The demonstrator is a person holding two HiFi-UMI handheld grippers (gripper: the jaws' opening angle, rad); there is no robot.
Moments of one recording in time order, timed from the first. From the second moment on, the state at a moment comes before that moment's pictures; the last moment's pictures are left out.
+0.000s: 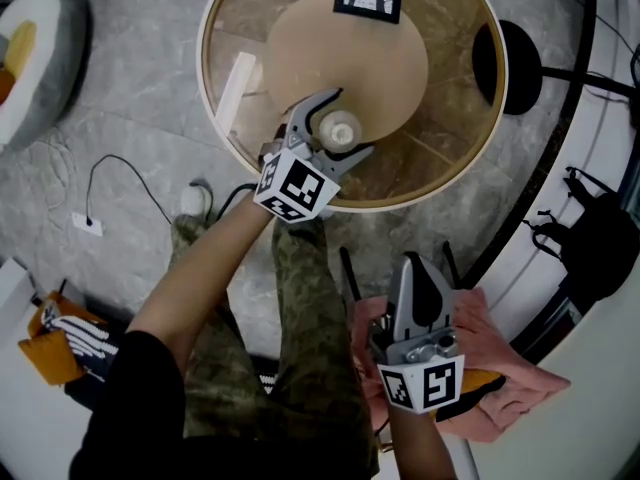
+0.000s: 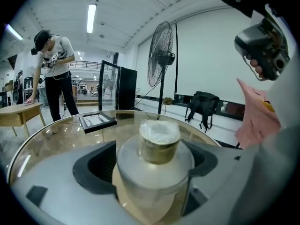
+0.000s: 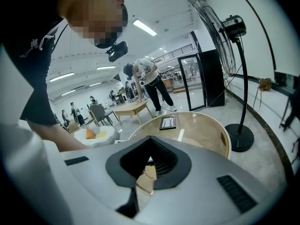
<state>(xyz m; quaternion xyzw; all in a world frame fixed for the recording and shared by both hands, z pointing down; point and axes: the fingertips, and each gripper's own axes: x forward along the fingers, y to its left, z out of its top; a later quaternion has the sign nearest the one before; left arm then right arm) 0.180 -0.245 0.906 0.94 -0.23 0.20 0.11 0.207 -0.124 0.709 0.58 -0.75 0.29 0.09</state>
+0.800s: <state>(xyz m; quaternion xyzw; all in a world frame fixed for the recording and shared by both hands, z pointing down) 0.020 -0.196 0.653 0.91 -0.31 0.12 0.23 0.168 -0.150 0.564 0.59 -0.77 0.21 0.12</state>
